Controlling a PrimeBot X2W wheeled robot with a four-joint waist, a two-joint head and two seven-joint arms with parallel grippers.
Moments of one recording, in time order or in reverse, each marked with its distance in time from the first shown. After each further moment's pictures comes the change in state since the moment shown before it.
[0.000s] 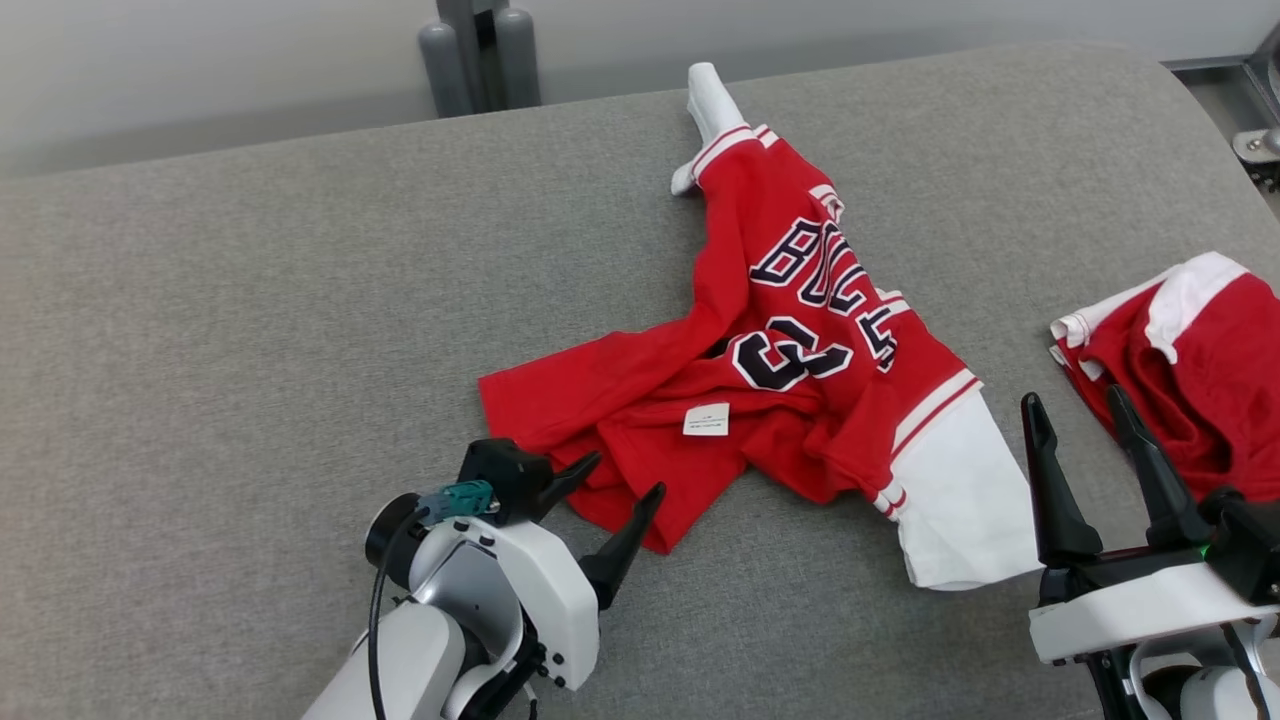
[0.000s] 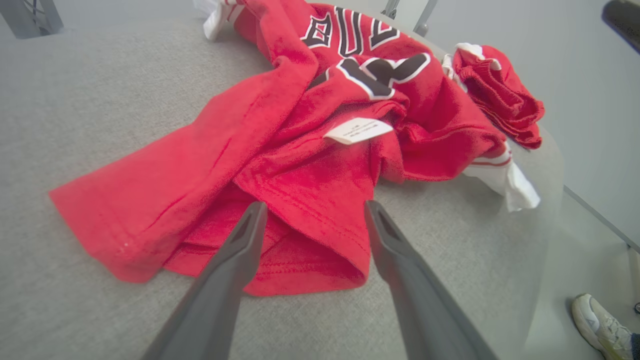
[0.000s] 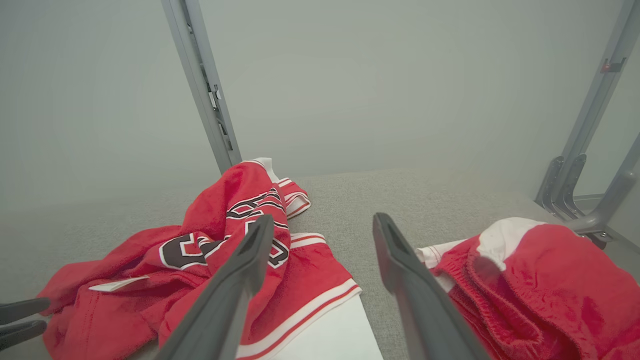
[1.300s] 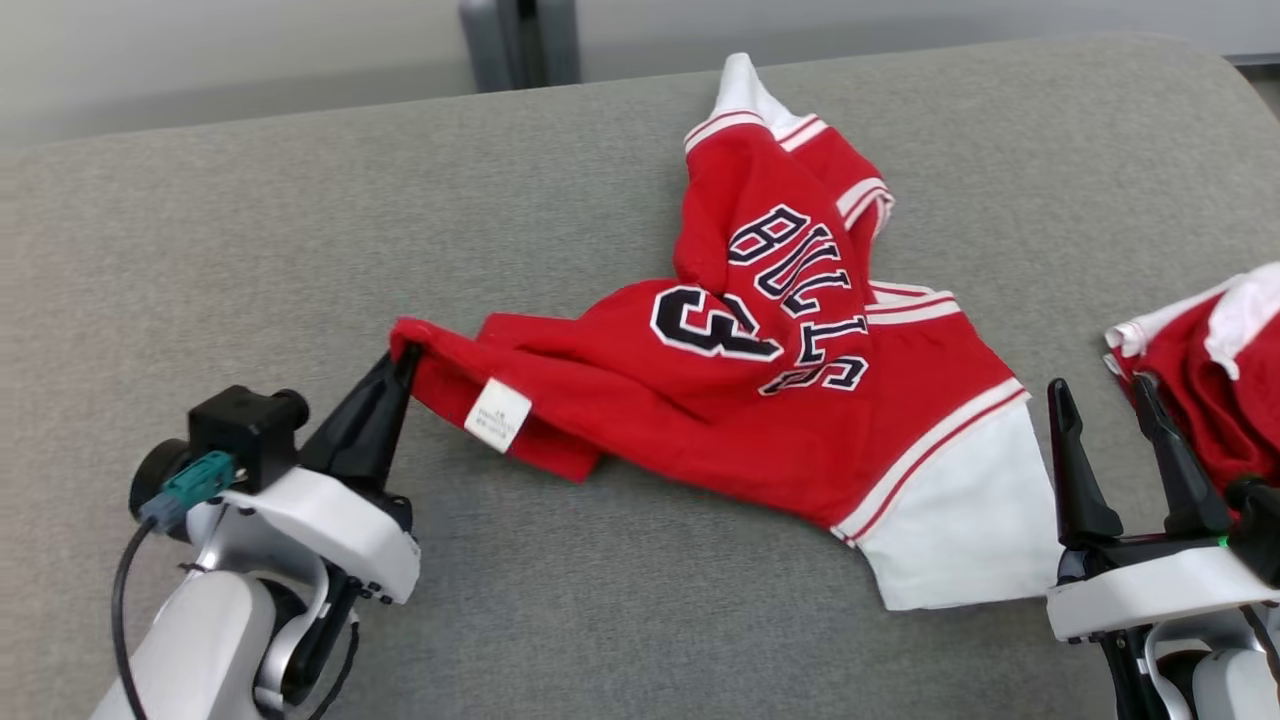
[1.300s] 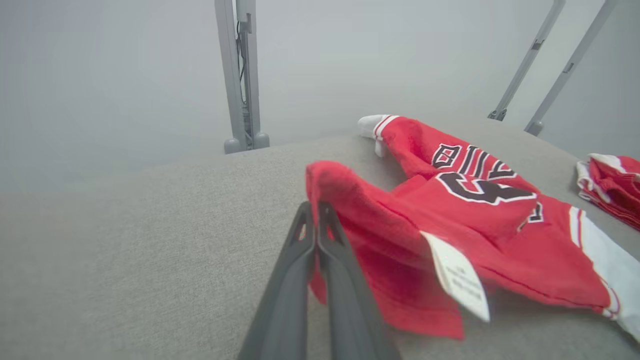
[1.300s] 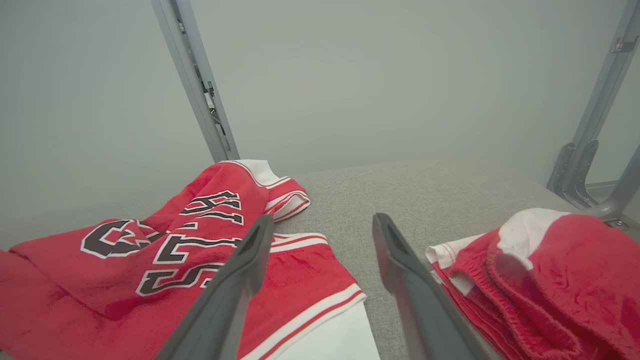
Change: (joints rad) left arm -0.012 0.219 0.152 -0.118 -0.058 0.129 -0.185; right arm -0.046 0.000 -0.032 0.082 0.034 0.000 -0.042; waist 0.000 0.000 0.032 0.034
